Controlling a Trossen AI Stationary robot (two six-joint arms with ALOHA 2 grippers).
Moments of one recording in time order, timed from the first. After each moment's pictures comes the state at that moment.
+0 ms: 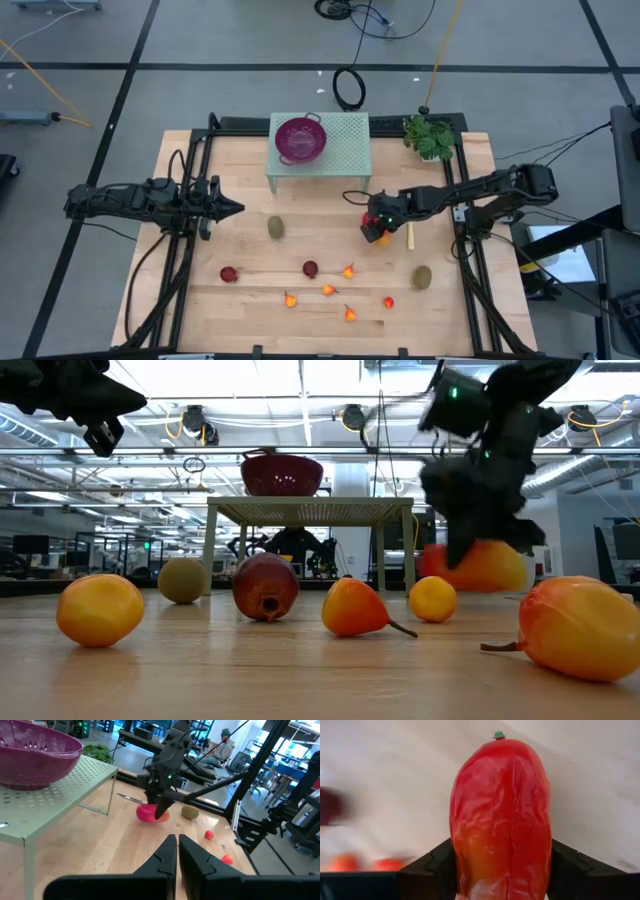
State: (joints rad) left arm -0.09 0.23 0.35 -0.23 -0.08 -0.35; right arm -0.01 1.44 0.74 -0.39 -0.10 1.02
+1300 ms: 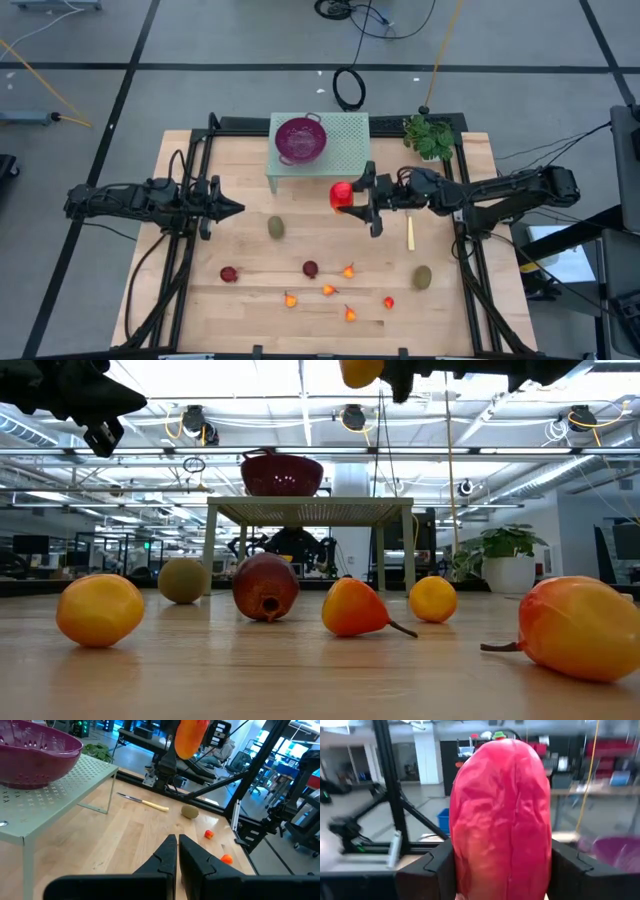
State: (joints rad) left arm -0.09 0.24 0.35 -0.23 -0.08 -0.35; right arm 0.00 1.25 0.74 0.61 -0.08 0.02
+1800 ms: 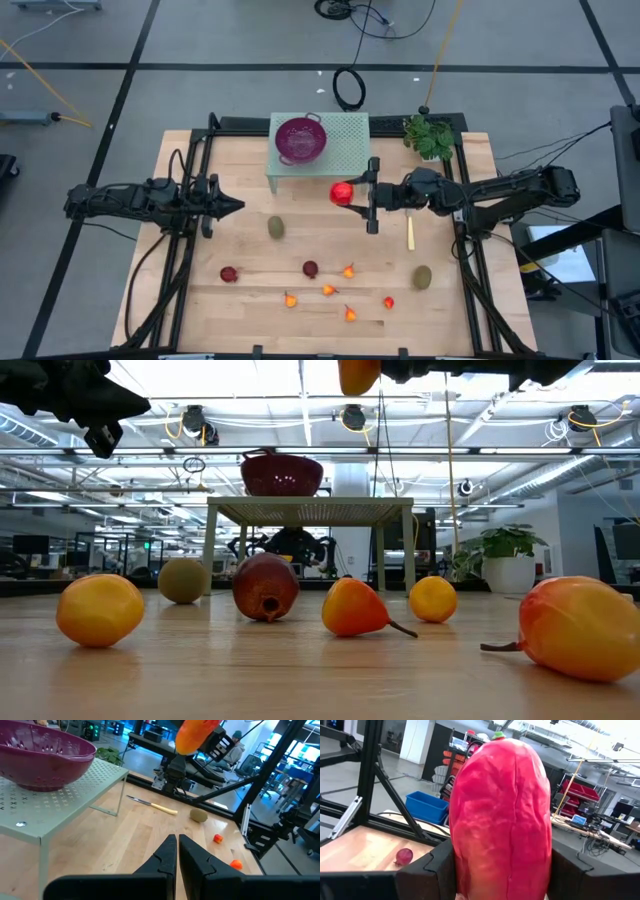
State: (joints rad) left arm -0.09 0.24 0.35 -0.23 -0.13 -0.35; right arm 0.00 1.25 0.75 0.62 -0.02 -0.32
